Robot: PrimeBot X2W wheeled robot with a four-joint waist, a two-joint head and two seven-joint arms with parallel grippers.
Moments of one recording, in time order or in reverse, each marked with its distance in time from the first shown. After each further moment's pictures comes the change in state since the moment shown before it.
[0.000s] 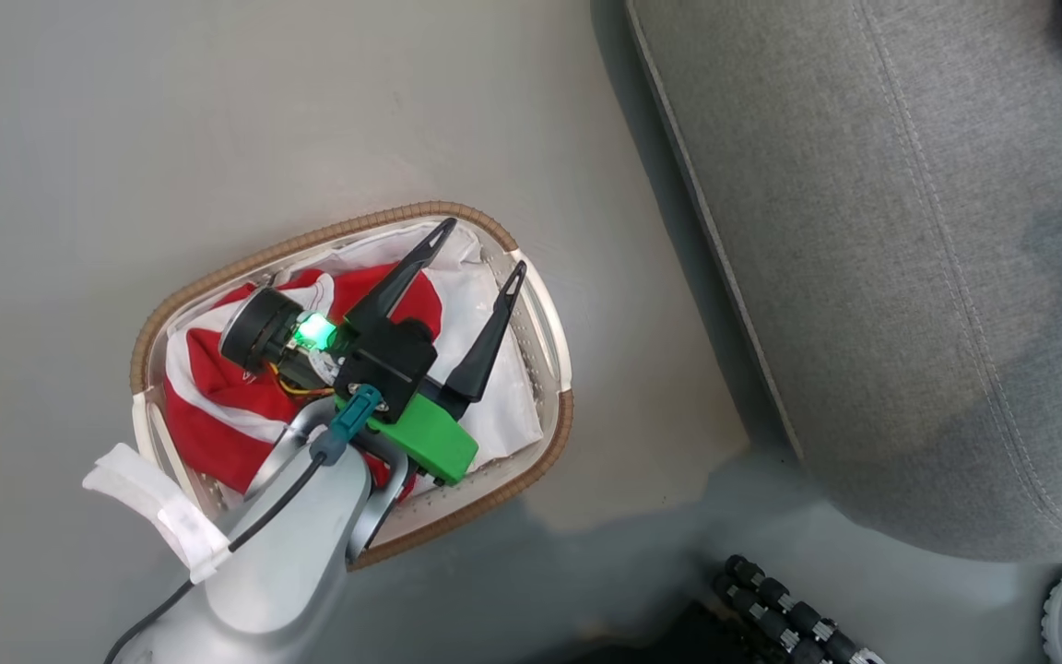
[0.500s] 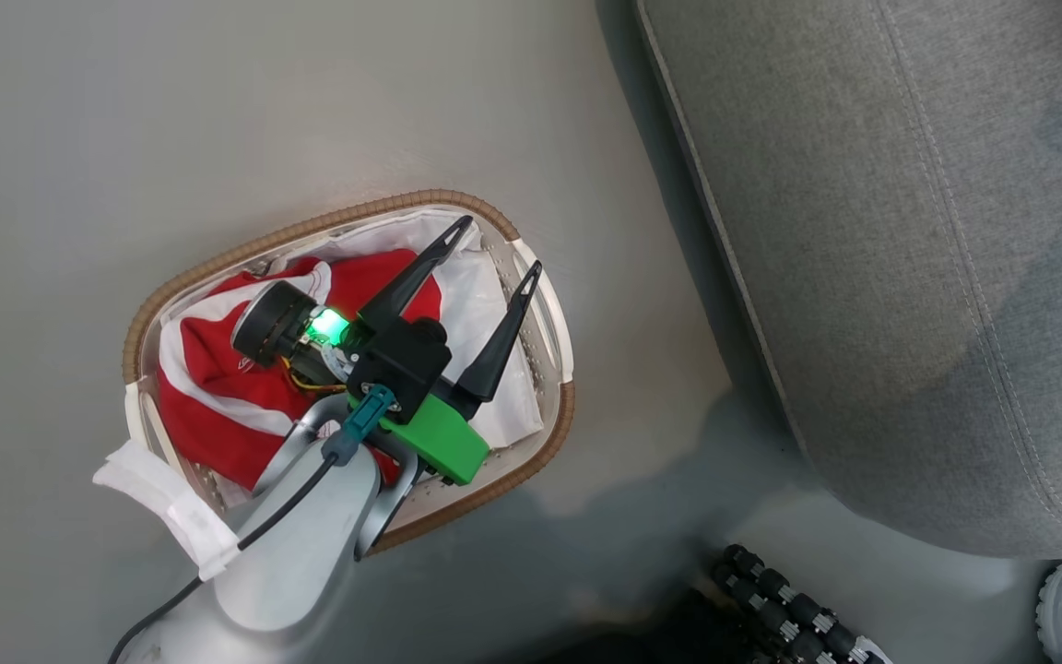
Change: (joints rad) left arm -0.005 -0.013 -0.003 -0.006 0.019 -0.016 0.000; right arm -0.219 -0.065 0.046 0.047 0.038 0.000 0.000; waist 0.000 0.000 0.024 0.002
